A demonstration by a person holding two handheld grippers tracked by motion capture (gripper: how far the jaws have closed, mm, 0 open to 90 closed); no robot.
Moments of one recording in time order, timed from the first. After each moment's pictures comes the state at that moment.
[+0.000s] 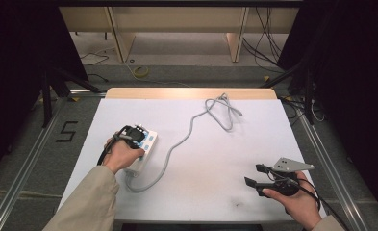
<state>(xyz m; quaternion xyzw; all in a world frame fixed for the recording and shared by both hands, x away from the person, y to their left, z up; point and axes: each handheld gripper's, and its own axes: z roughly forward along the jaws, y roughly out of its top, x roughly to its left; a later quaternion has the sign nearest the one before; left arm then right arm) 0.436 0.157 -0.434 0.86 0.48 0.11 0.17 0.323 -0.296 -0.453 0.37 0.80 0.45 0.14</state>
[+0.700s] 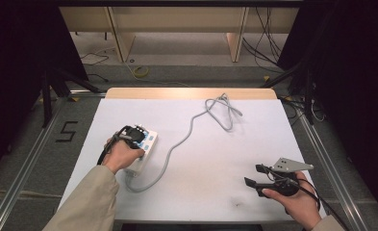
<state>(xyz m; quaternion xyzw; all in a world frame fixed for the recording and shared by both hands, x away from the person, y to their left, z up) 0.436 0.157 -0.434 0.86 0.47 0.11 0.17 0.323 -0.295 -0.454 0.37 0.80 0.45 0.14</state>
